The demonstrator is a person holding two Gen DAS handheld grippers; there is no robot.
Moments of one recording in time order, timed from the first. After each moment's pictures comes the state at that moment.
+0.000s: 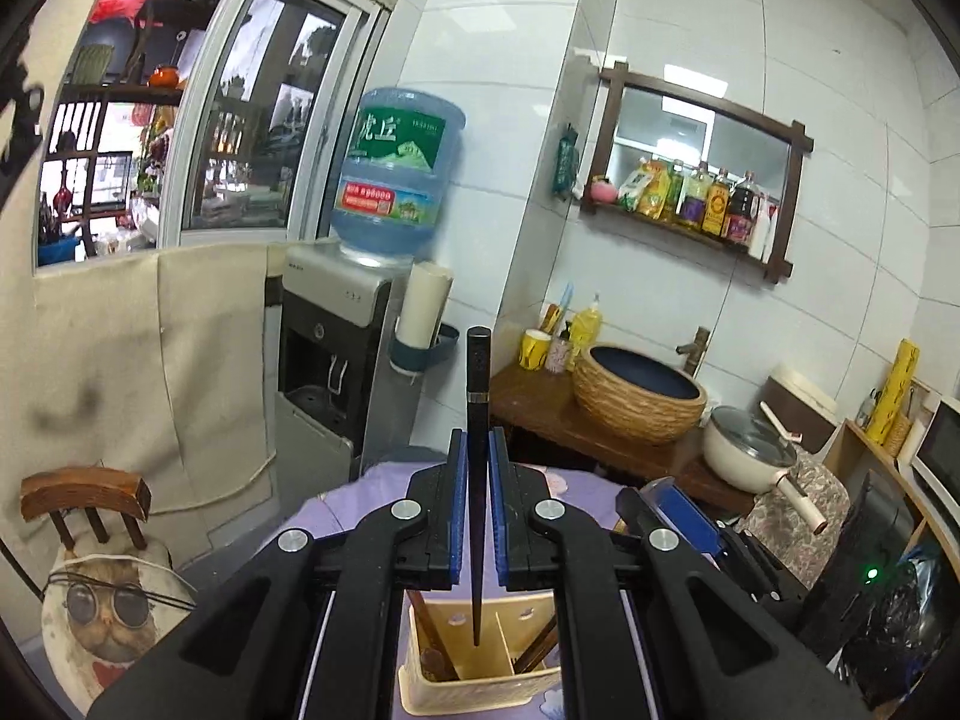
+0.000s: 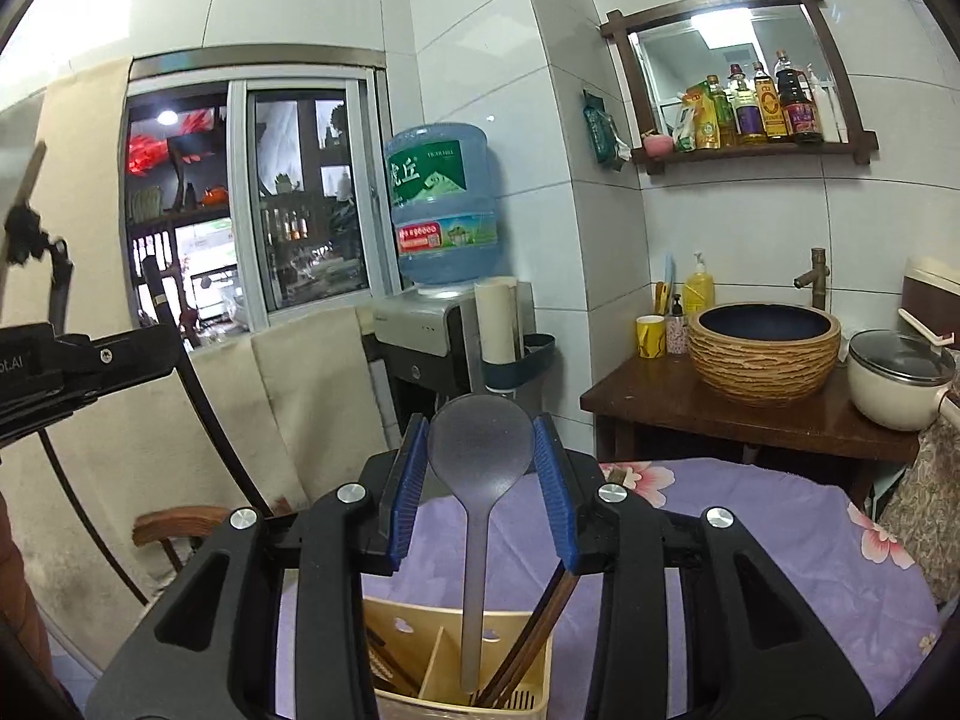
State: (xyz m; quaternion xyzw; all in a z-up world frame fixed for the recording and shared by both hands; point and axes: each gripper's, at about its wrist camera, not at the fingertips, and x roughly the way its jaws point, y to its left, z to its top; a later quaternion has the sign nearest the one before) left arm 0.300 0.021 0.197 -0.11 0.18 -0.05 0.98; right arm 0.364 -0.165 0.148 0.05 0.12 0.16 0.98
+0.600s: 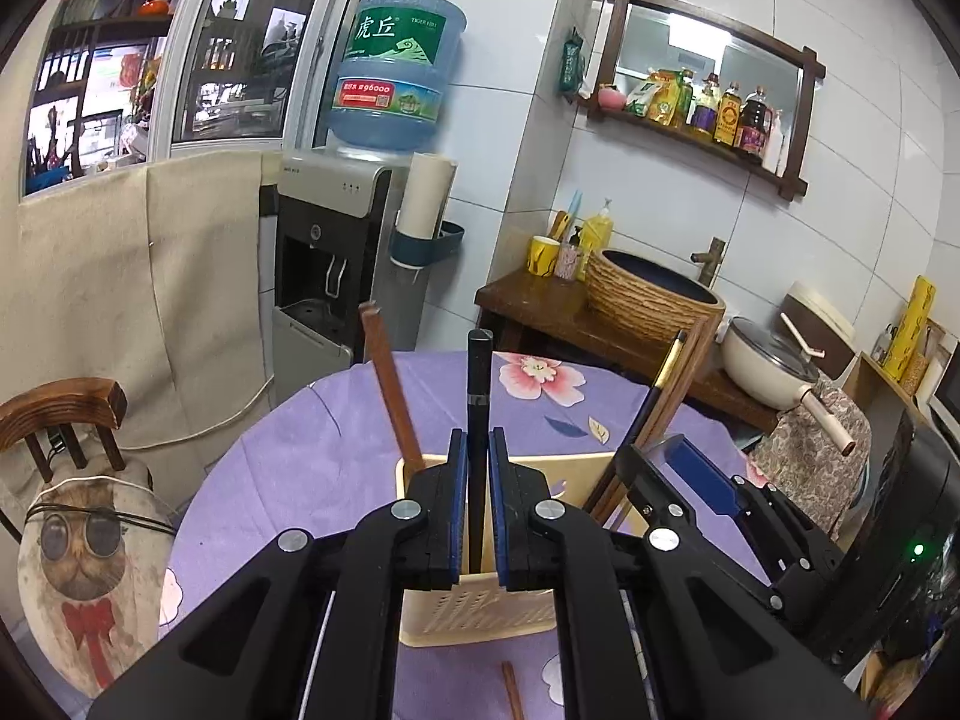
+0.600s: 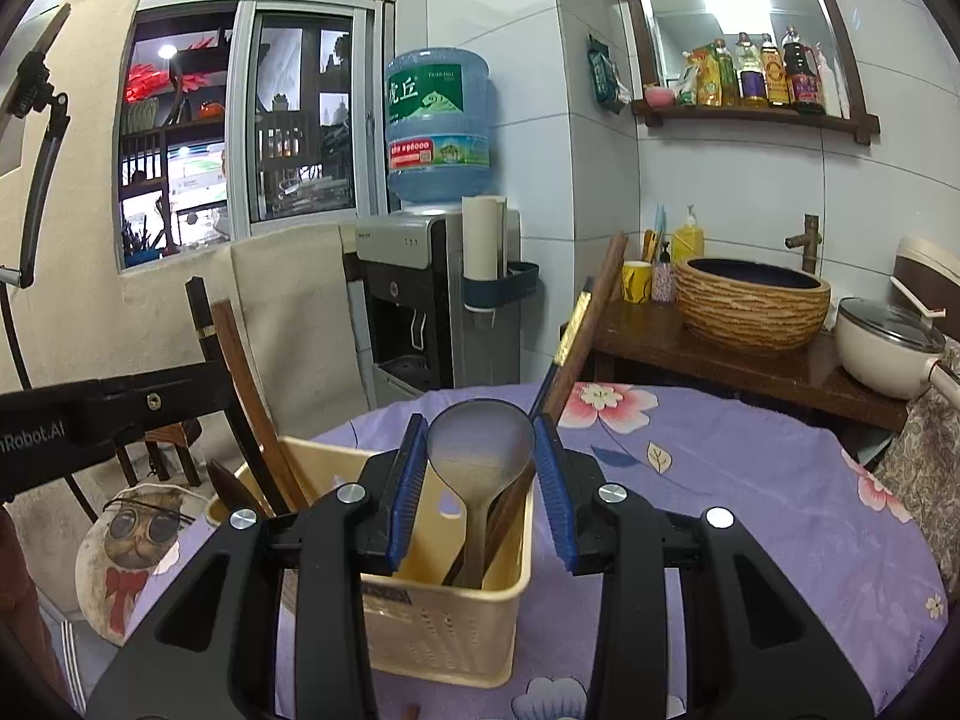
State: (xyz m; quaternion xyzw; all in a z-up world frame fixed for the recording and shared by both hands) left arm 0.310 0.006 0.099 -0.09 0.25 -0.05 0.96; right arm 0.357 -0.166 0.063 0.01 0.17 0.15 0.97
